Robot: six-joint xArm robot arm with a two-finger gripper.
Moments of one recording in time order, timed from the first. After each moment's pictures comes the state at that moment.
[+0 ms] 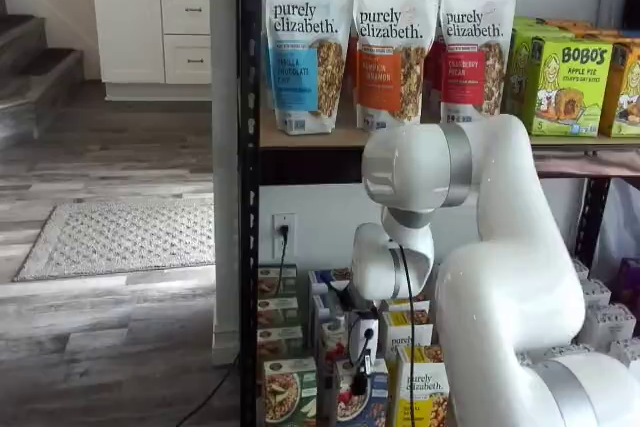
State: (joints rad) arm 0.05 0.98 -1.48 0.07 0.47 -1.57
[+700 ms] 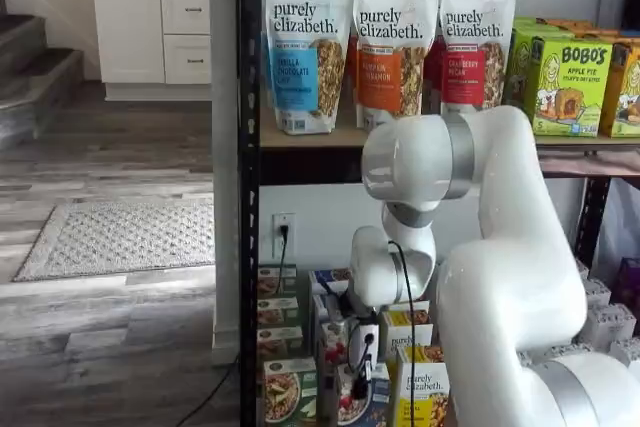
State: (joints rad) arm 0.06 0.94 -1.38 0.01 0.41 -1.51
